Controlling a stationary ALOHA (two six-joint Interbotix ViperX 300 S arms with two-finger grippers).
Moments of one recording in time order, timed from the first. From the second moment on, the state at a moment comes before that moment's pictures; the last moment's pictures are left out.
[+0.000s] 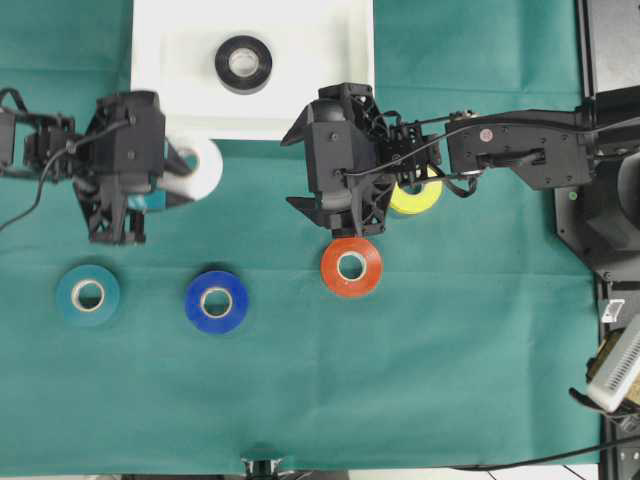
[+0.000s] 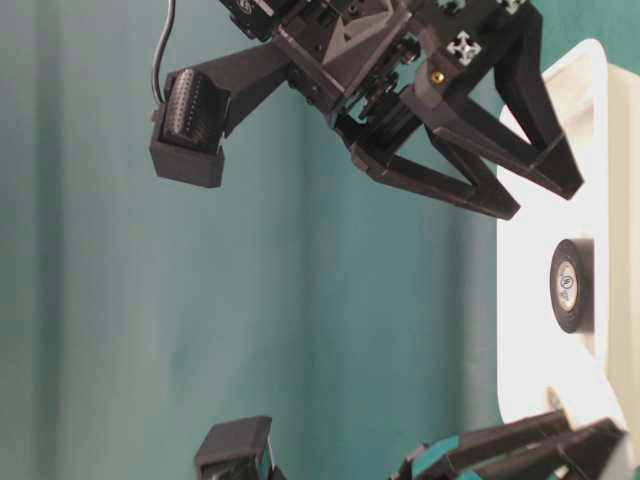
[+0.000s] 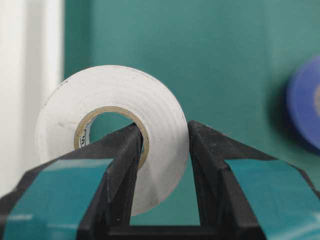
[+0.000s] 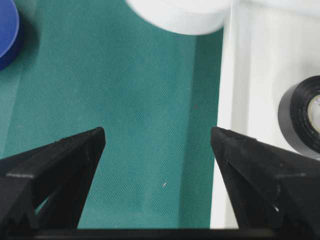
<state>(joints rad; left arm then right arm) 0.02 -0.14 0.87 -0.03 0.01 0.05 -0.01 -0.04 0.65 -0.30 0.12 0.26</state>
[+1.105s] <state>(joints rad) 0.44 0.02 0.76 -0.03 -0.01 0.25 -0.01 -0.04 0.65 -0.30 0.12 0.26</state>
